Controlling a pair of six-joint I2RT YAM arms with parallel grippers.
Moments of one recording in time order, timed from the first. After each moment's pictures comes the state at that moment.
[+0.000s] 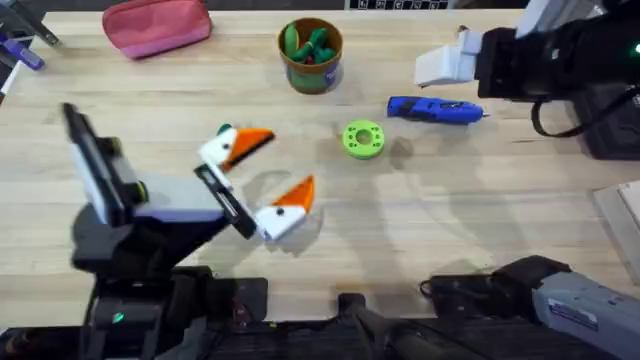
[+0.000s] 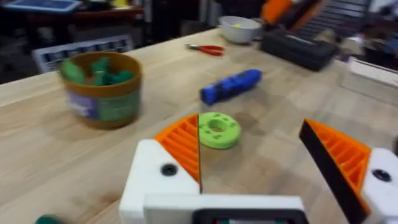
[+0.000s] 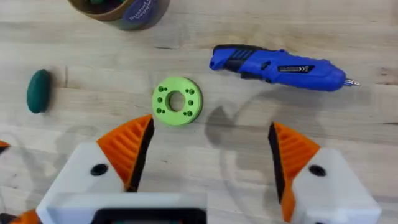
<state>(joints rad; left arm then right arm) 0.01 0.01 0.05 -0.13 0.89 -0.05 0.30 1.14 1.20 -0.98 -0.02 0.33</state>
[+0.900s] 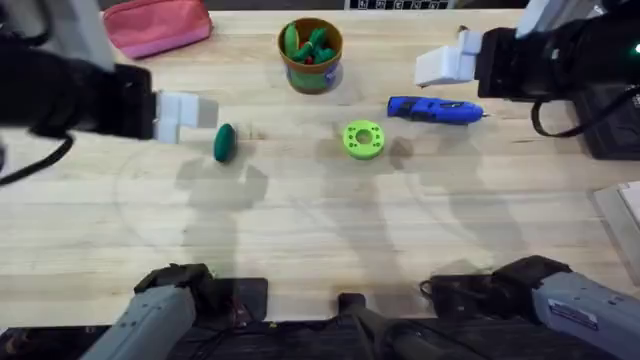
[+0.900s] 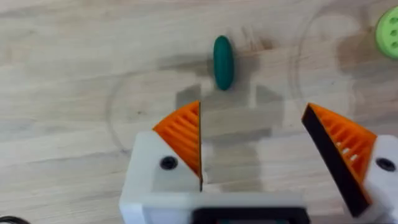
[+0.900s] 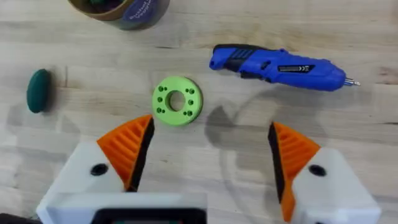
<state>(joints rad) 0.13 1.00 1.21 -1.21 0.12 0.23 0.30 1.14 1.20 -0.98 -0.02 0.33</state>
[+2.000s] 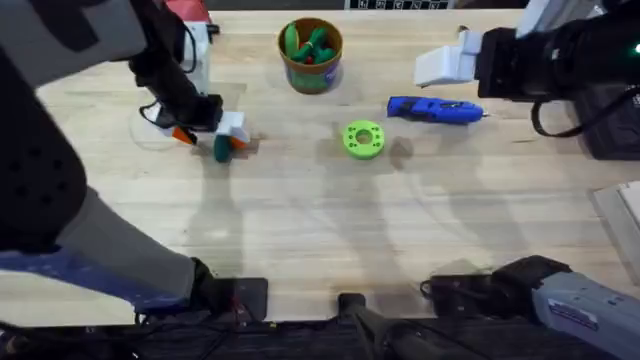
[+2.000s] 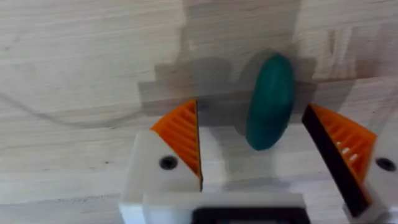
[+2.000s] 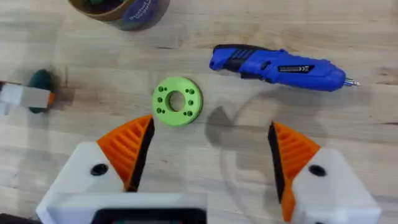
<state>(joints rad) 0.11 1.79 1.21 -1.02 0.05 0.16 0.30 1.14 1.20 -0.98 -0.02 0.33</state>
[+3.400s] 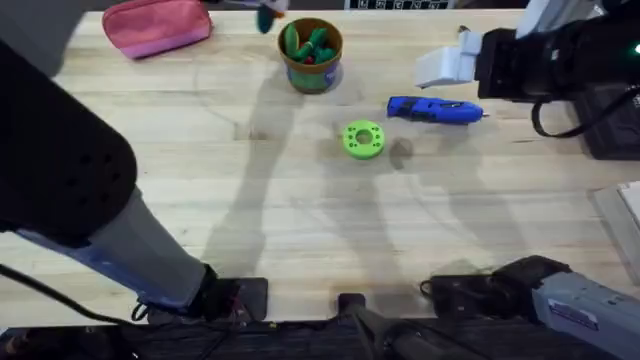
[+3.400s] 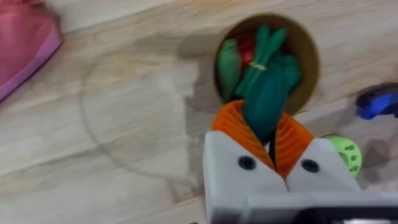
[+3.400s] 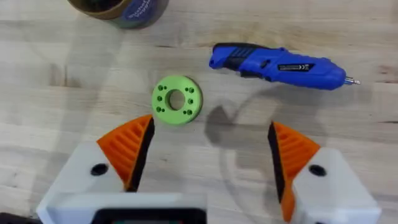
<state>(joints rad) -0.21 1.85 1.83 -0.97 0.09 -0.01 0.30 1.14 1.20 -0.98 -0.02 0.33</state>
